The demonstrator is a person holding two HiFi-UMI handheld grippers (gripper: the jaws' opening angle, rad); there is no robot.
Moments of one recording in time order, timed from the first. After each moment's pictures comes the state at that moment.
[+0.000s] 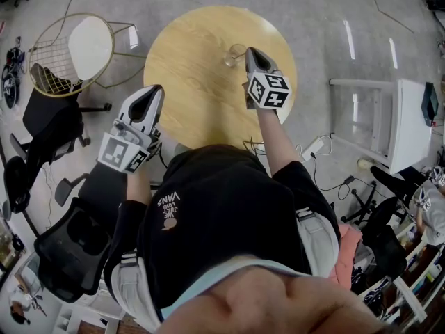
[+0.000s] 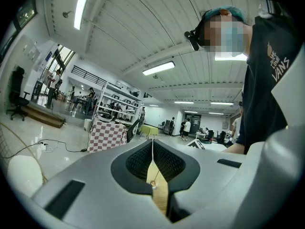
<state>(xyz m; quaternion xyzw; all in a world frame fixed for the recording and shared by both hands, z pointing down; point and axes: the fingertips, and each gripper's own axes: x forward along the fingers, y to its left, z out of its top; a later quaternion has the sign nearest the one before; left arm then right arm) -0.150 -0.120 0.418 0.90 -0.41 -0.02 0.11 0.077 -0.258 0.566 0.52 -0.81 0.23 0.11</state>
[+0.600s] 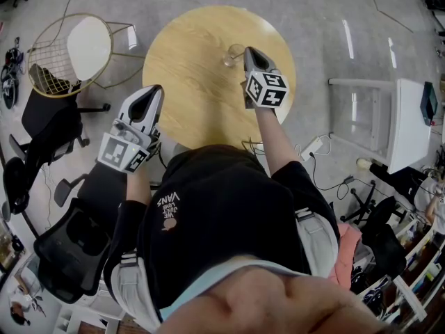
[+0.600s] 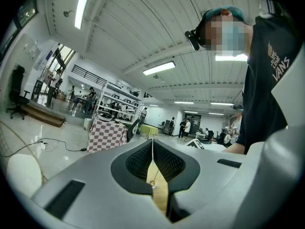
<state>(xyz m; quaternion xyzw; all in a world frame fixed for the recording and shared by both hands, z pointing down) -0.148 -0.120 0.419 0.90 -0.41 -0.02 0.12 0.077 -0.260 0.567 0.53 -0.81 0.23 0.12</state>
